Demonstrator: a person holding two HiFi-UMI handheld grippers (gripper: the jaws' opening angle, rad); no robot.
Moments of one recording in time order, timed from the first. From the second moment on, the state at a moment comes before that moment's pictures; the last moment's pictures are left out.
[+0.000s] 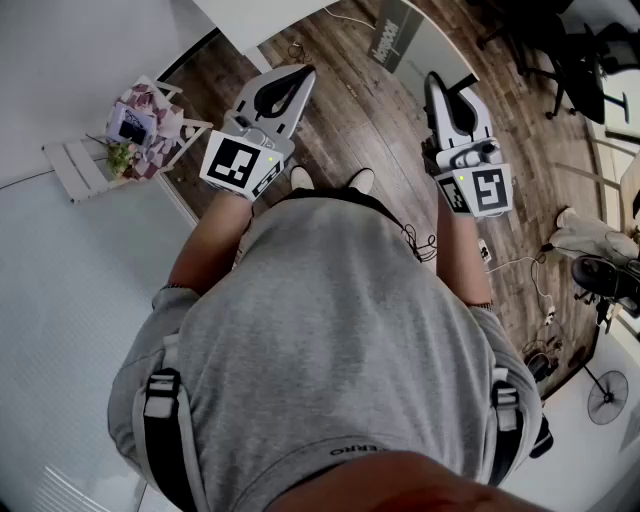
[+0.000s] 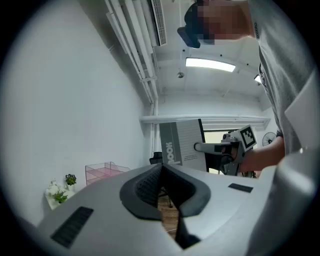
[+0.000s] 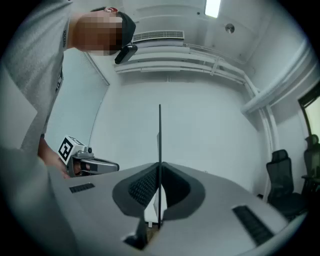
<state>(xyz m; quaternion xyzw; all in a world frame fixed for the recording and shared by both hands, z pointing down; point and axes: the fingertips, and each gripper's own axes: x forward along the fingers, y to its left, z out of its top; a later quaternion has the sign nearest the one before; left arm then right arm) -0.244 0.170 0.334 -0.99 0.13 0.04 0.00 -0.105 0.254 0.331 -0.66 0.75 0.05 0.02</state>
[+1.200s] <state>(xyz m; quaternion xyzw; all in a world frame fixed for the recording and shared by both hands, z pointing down) -0.206 0.208 0.326 -0.99 0.14 0.06 0.02 -0.077 0.285 0.332 -0.65 0.76 0.04 0.02</state>
